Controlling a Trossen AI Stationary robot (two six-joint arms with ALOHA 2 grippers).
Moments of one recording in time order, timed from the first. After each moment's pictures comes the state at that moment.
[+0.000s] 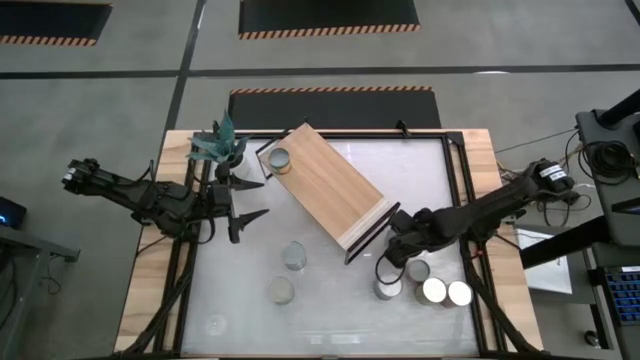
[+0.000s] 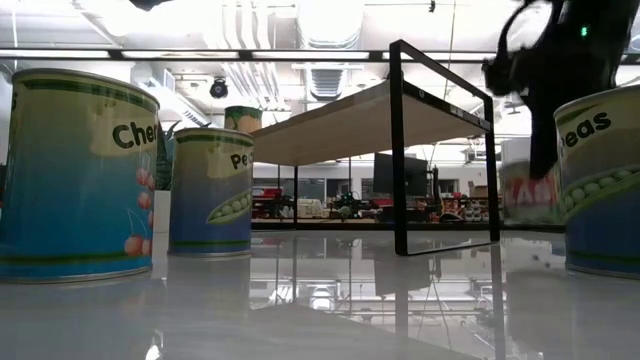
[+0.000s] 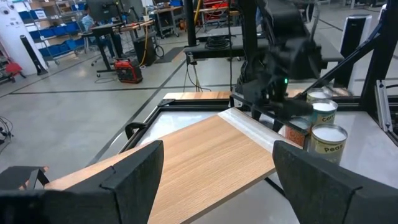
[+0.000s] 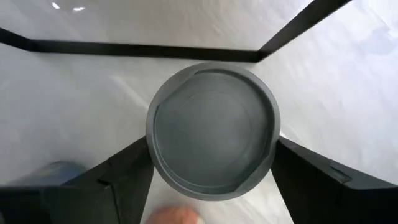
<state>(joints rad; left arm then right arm) -0.33 0.77 0.77 -0.18 -0.59 0.01 0.35 1.33 0.88 -0.91 0.23 1.08</state>
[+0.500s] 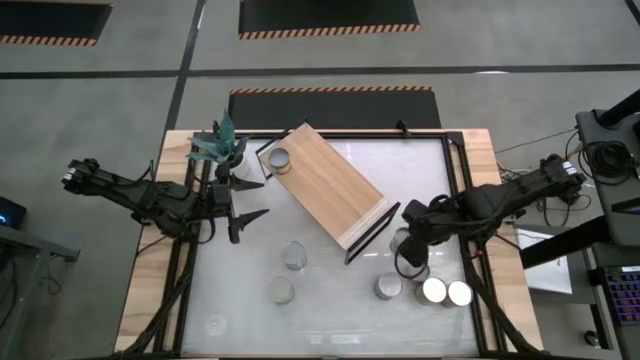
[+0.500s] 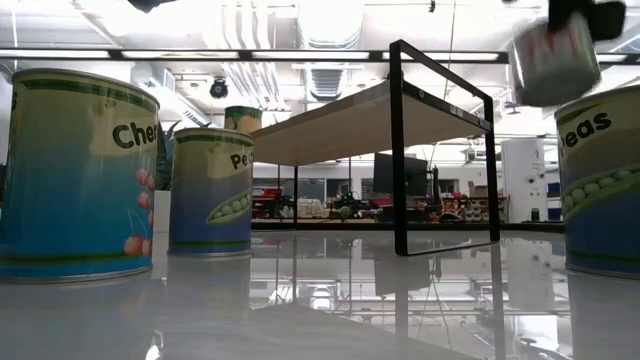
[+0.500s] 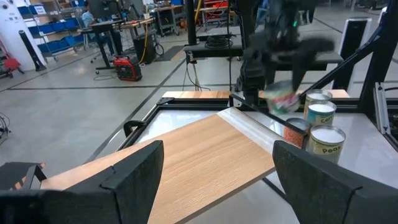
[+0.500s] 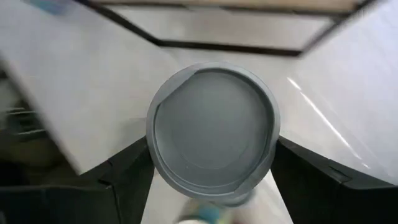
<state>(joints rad) -0.33 0.77 0.77 -0.18 -0.59 -0.01 0.38 1.21 1.22 -1.16 0.07 1.06</state>
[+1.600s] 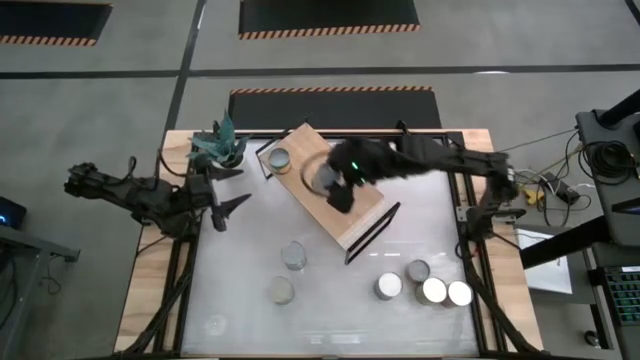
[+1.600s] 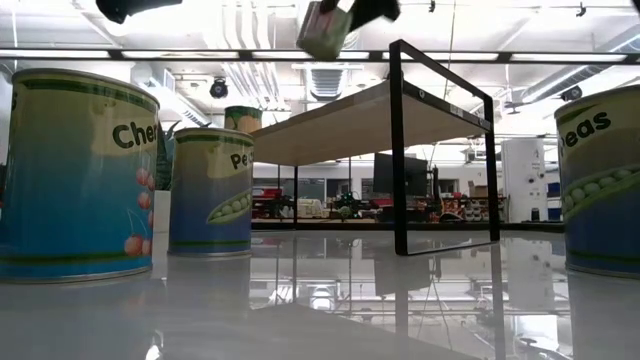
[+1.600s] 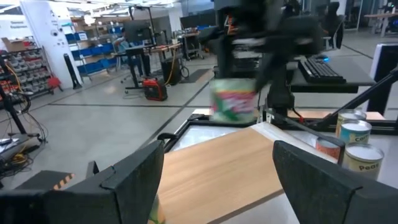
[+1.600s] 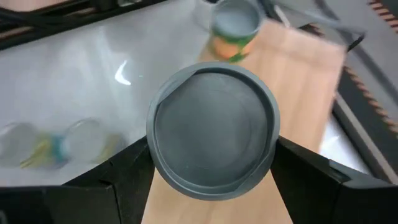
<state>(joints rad) -0.33 0.52 0.65 -0.17 -0.70 0.07 -0.07 1.79 2.06 -1.11 0.16 0.24</state>
